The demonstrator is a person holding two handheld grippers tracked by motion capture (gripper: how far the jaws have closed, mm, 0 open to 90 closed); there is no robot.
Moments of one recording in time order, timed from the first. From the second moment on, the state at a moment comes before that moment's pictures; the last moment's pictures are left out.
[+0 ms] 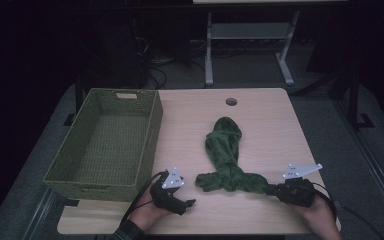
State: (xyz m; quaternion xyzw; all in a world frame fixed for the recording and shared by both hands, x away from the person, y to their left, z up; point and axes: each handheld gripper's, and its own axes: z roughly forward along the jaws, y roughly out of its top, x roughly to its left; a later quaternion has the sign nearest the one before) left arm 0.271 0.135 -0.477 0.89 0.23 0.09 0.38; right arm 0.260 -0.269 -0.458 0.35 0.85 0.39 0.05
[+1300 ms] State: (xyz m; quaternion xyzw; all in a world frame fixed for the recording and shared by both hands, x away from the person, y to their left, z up) left arm 0.272 0.134 -0.477 0.89 0.23 0.09 0.38; right arm 0.374 -0.185 -0.443 0.34 0.85 0.39 0.09
